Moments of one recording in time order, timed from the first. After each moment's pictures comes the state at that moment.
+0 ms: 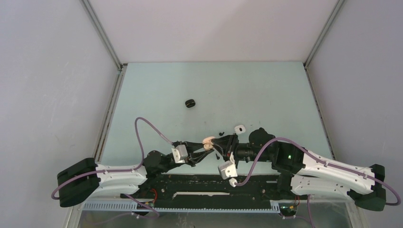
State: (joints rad) left arm -1.12 0.98 0.09 1.19 0.14 0.07; right arm 1.21 0.84 0.79 -0.26 -0.19 -1.21
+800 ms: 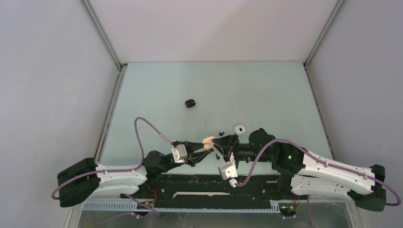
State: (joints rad) left arm -1.12 0.98 0.09 1.20 0.14 0.05; right arm 1.21 0.84 0.78 -0.27 -0.18 -1.23
